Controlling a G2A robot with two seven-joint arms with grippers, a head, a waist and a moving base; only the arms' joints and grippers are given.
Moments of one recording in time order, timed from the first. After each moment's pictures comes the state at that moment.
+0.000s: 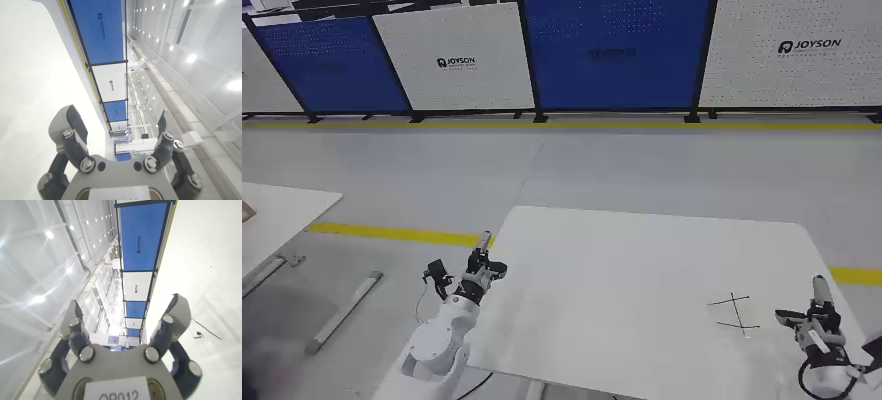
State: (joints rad) left arm 1.73 -1.15 -1.60 -1.80 -0.42 0.00 0.00; right arm -1.73 -1.15 1.60 -1.80 0.42 0.00 0.00
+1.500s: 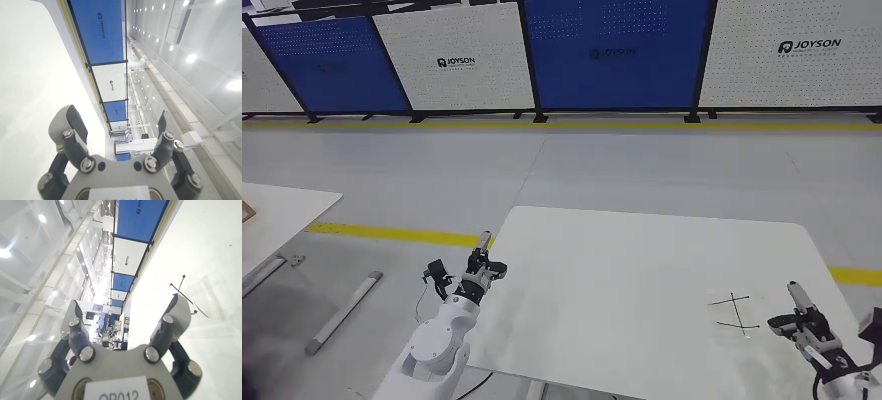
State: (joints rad) left arm 1.73 -1.15 -1.60 -1.80 -0.42 0.00 0.00; right arm -1.76 -1.12 1.71 -1.83 0.27 0.02 0.40
